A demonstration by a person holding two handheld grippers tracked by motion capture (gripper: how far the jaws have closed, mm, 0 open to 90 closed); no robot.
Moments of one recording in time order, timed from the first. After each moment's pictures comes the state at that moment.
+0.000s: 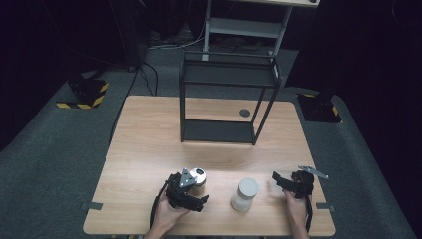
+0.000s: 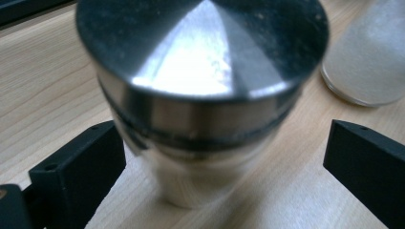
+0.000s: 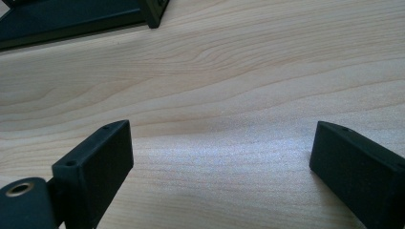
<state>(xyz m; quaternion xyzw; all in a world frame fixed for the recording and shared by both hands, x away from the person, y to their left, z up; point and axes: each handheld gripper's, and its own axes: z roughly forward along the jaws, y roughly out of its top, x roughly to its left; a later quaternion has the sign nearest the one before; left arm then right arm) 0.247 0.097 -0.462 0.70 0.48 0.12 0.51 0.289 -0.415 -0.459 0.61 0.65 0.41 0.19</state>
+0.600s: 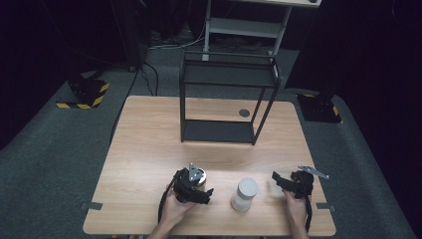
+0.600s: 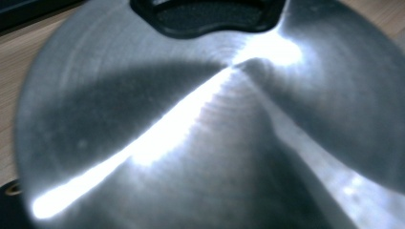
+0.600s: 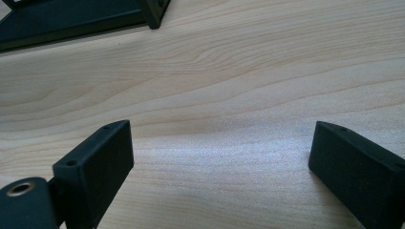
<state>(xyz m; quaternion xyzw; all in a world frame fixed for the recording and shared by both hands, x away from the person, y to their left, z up) 0.261 0.071 -0.460 0.70 0.51 0.15 0.49 0.289 -0.416 -0.459 0.61 0.65 0.42 0.19</state>
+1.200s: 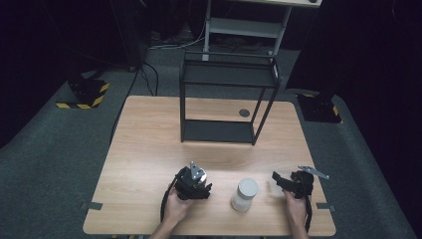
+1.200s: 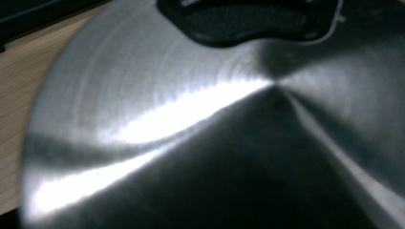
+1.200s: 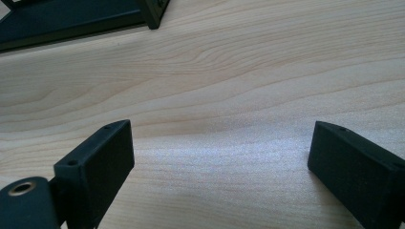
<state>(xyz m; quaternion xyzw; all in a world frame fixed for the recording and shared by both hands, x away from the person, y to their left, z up) 0.260 0.061 -0.463 0.69 0.52 0.17 0.48 0.288 -0.415 -0.459 0.61 0.65 0.42 0.19</state>
